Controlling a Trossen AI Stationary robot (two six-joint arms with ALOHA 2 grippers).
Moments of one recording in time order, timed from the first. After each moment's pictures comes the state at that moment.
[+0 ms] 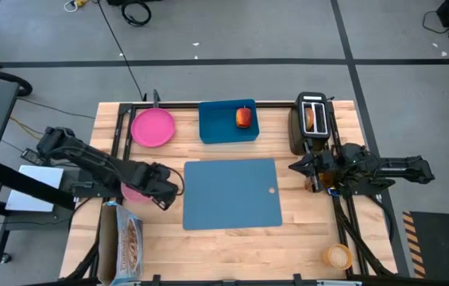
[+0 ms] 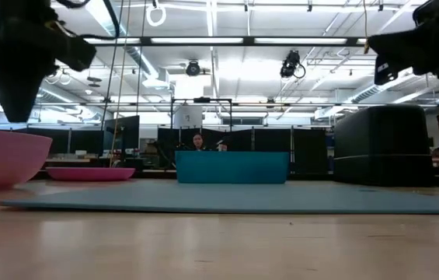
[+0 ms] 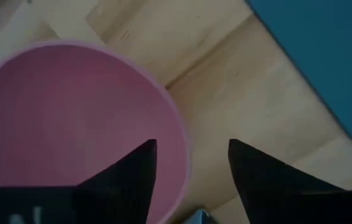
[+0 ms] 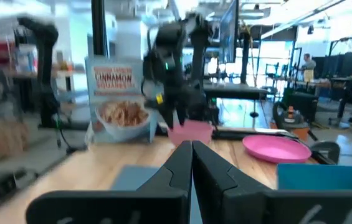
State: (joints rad) left arm -0.34 1.36 0.94 -1.15 -0.10 -1.20; right arm -0.06 0.05 0.01 0.21 -0.18 0.00
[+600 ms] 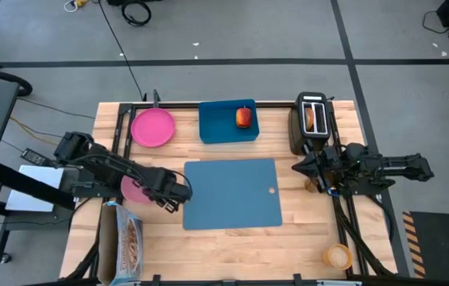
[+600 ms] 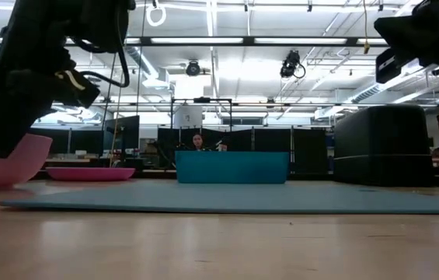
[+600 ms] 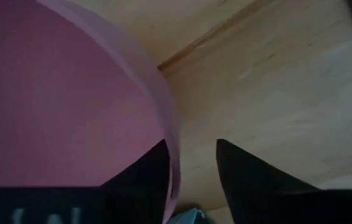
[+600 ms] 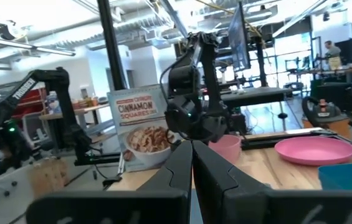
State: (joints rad) left arm -0.29 1.57 0.94 -1.13 0.03 -1.25; right arm -0.01 0.05 0.01 0.28 -0.18 0.19
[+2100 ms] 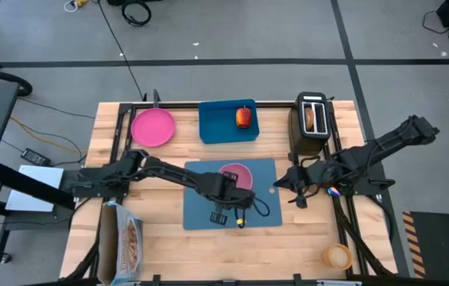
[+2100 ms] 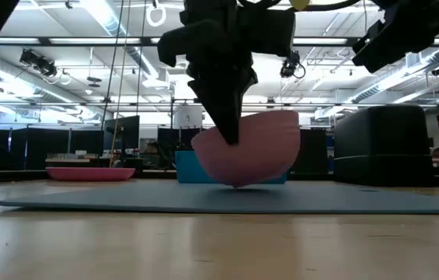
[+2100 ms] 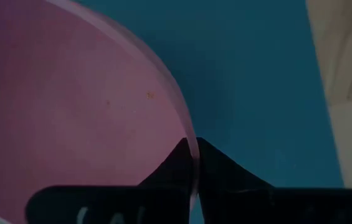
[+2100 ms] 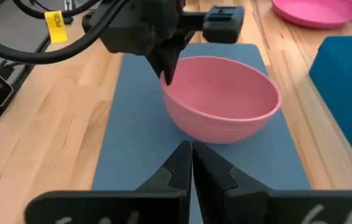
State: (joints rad) left arm -0.23 2.18 1.85 -1.00 -0.16 0.09; right arm 0.37 0.87 0.55 -0.27 0.27 0.19
